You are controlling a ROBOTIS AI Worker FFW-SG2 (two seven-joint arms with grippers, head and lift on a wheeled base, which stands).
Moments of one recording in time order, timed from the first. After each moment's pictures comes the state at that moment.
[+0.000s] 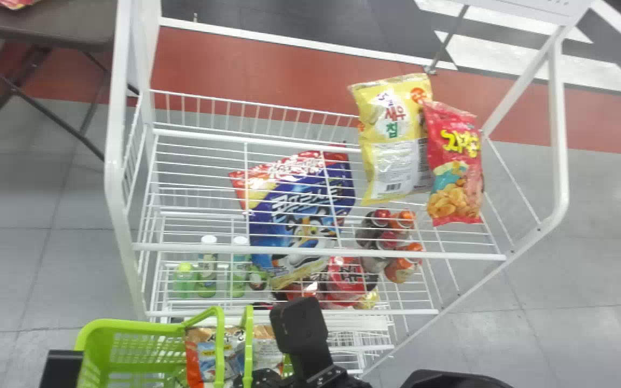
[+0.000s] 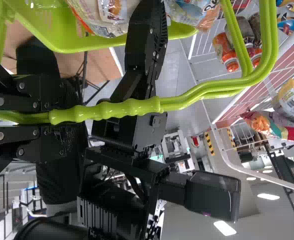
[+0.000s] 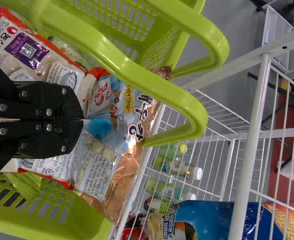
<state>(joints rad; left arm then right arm) 0.59 0.07 -0.05 -2.30 0.36 1.43 -0.93 0.49 -0.26 0.33 -2.33 -0.45 1.22 -0.22</state>
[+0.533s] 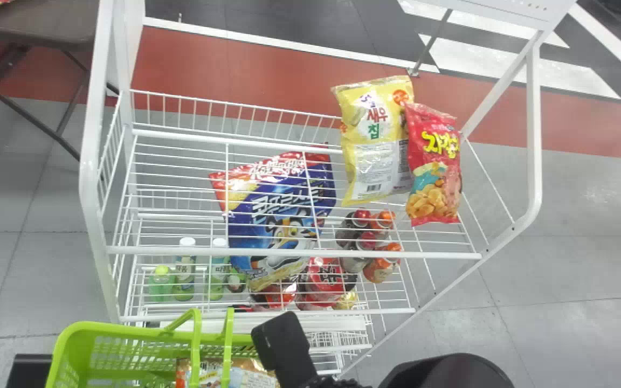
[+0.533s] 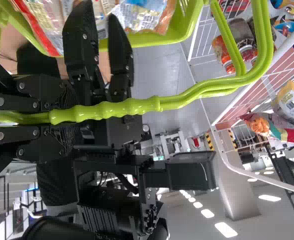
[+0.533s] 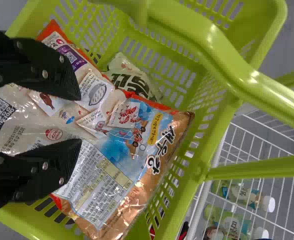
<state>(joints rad) 0.57 0.07 -0.05 -2.29 0.36 1.43 -0.93 0.47 -0.24 0.23 -2.35 -0.56 1.46 -0.17</state>
